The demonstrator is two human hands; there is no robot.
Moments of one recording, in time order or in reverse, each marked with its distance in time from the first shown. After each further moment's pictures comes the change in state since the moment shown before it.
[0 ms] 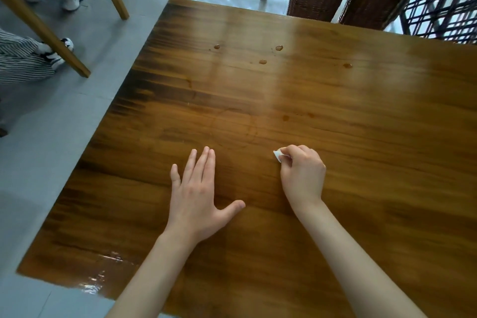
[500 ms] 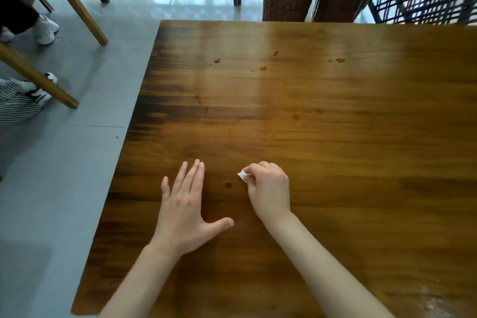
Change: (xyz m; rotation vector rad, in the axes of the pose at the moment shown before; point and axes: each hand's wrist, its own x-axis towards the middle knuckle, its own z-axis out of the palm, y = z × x) left_hand 0.003 -0.089 -0.029 -0.002 -0.071 0.140; right_hand -0.043 -0.102 0.039 0.061 -0.098 0.023
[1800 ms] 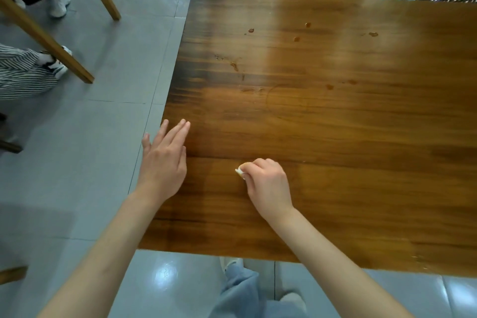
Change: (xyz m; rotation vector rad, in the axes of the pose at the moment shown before) left_hand -0.019 -0.108 -0.034 -0.094 0.196 0.016; right_hand -0.071 -0.062 0.033 0.016 -0.060 -0.195
